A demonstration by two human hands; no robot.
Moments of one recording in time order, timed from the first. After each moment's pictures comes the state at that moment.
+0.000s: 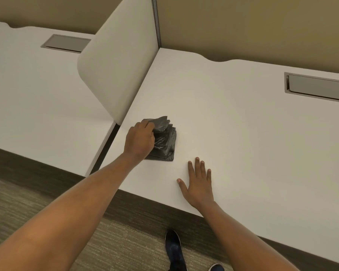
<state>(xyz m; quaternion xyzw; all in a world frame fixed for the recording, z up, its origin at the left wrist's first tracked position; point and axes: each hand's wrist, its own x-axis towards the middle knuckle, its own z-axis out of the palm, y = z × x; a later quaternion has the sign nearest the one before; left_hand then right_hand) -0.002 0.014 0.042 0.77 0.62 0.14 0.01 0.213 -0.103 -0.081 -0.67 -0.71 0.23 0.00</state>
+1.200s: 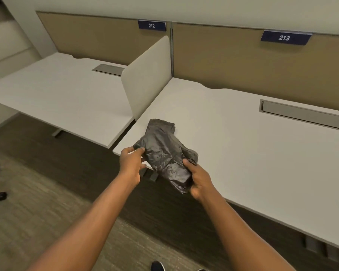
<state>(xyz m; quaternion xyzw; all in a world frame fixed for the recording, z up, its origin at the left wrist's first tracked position) 0.067 -0.266 0.160 0.14 0.68 0.55 0.47 0.260 -0.250 0.090 -0.46 -0.10 0.77 0.43</state>
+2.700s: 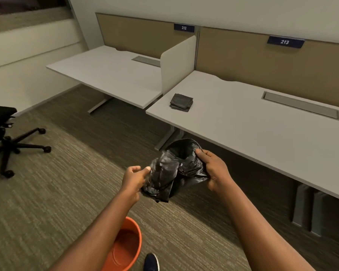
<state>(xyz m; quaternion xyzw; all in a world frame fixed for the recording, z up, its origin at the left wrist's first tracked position) 0.101 -0.686 0.136 0.14 0.73 0.49 0.46 0.326 -0.598 0.176 -0.48 -0.30 0.73 0.38</state>
